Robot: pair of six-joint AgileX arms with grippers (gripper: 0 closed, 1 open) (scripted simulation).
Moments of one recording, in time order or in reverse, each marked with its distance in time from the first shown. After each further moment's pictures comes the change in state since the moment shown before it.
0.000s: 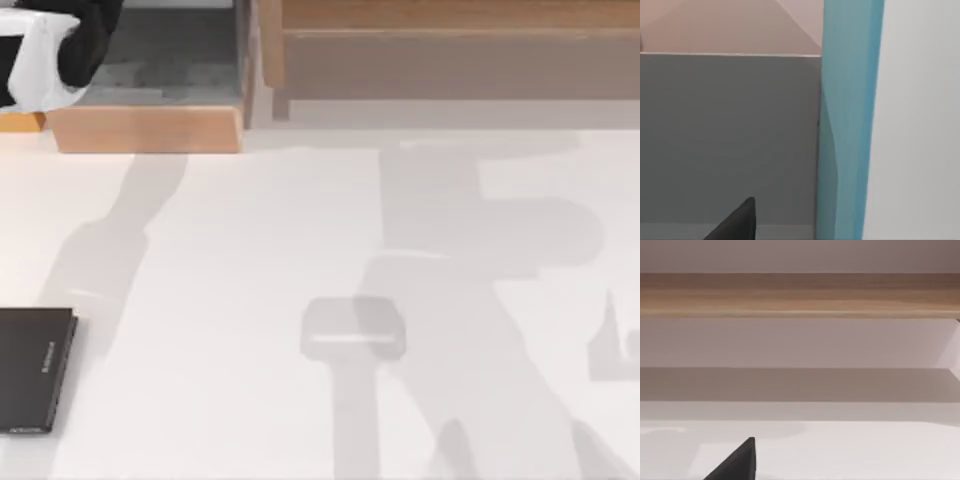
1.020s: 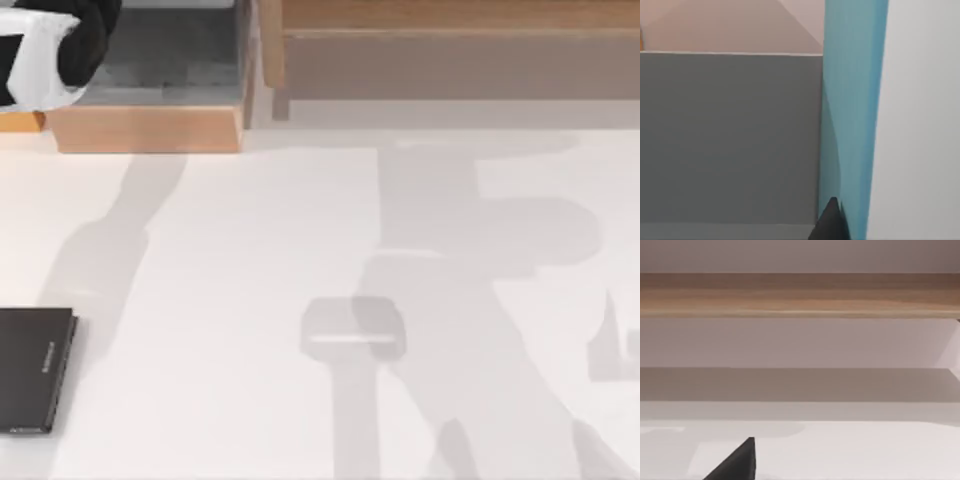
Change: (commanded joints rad) left arm 0.000 0.000 0.000 0.000 0.000 0.000; right arm 0.000 0.000 0.000 0.000 0.000 0.000
